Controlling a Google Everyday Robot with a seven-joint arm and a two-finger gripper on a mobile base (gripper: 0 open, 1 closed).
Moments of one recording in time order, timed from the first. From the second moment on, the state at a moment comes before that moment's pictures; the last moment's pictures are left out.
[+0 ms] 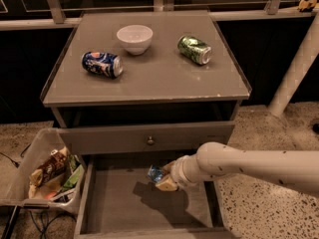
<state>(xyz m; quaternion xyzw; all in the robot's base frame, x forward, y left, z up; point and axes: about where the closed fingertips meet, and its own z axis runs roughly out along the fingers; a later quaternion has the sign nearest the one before) 0.498 -0.035 0.517 -0.51 0.80 0.19 0.26</state>
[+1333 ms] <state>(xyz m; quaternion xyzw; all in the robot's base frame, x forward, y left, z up) 0.499 -0.051 0.423 -0.46 0.80 0.26 0.27</state>
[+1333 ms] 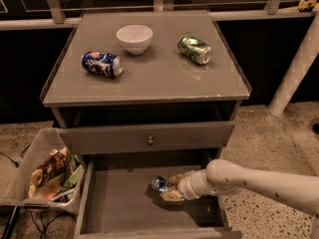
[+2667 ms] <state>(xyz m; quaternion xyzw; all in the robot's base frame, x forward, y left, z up) 0.496 -0.049 0.394 -0.45 0.80 0.28 0.26</state>
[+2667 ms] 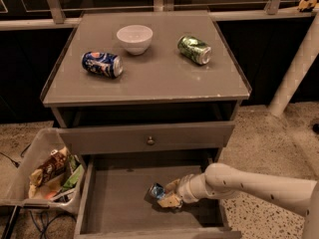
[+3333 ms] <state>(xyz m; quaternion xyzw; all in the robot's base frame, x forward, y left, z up) 0.496 -0.049 0.394 -0.45 0.80 0.28 0.26</state>
